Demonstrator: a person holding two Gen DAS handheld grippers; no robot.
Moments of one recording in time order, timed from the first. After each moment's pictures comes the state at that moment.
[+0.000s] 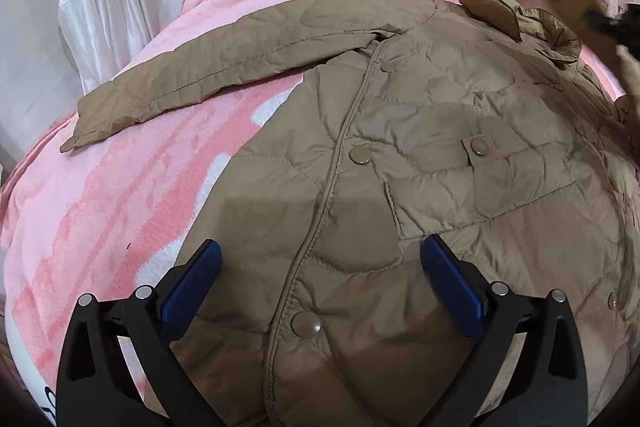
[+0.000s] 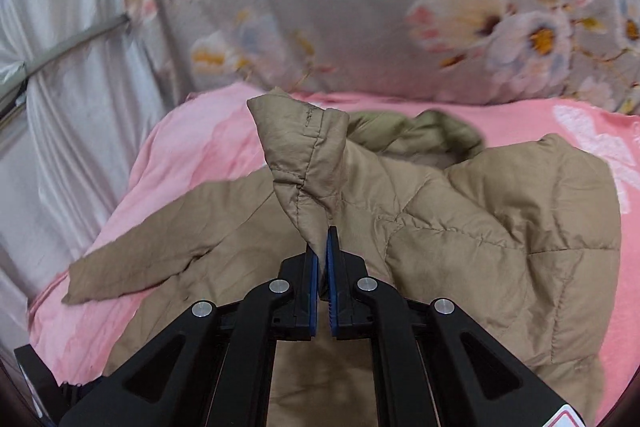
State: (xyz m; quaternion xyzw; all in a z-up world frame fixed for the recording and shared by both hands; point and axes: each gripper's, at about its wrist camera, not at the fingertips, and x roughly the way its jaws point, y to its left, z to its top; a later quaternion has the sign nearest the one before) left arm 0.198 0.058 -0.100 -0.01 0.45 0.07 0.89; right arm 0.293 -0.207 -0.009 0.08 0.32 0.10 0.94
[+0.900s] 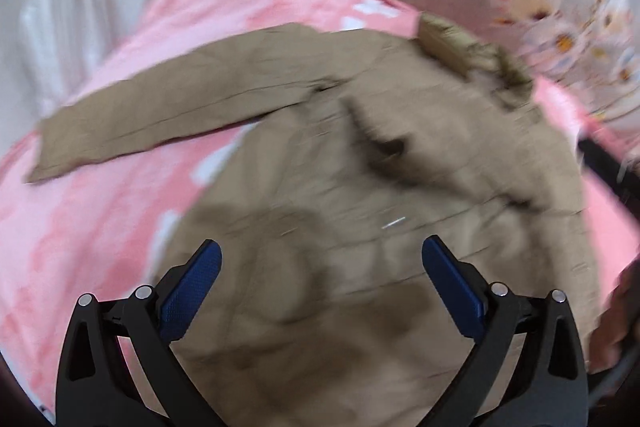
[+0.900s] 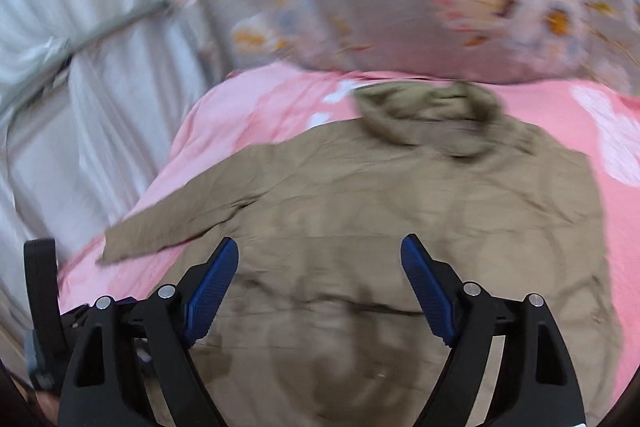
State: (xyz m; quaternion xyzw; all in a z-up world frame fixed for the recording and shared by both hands) left arm 0.233 0.042 -0.045 -0.09 0.45 -0.04 0.89; right arm 0.225 -0.251 -0.013 0.11 0.32 0.11 0.93
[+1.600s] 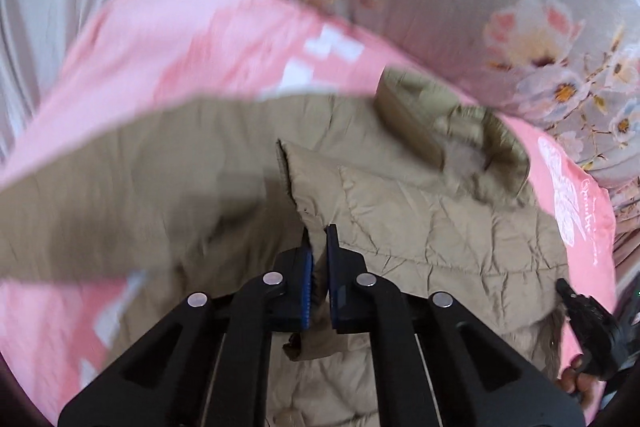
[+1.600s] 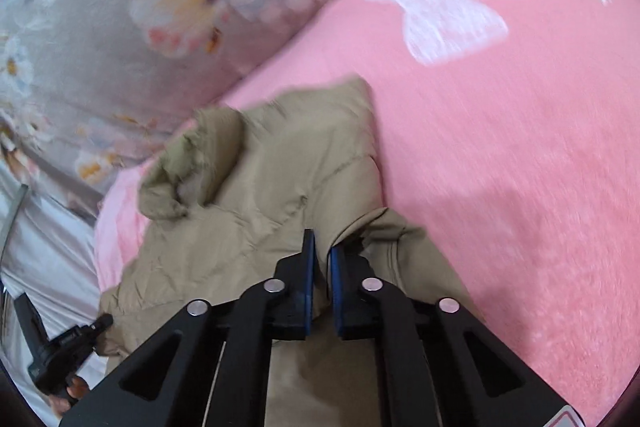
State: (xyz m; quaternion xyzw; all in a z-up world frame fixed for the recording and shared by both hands) left arm 0.373 -0.018 -0.008 -0.09 0.42 -0.05 0.90; right arm 0.275 -0.425 -0.073 0.32 0.31 -0.04 0.89
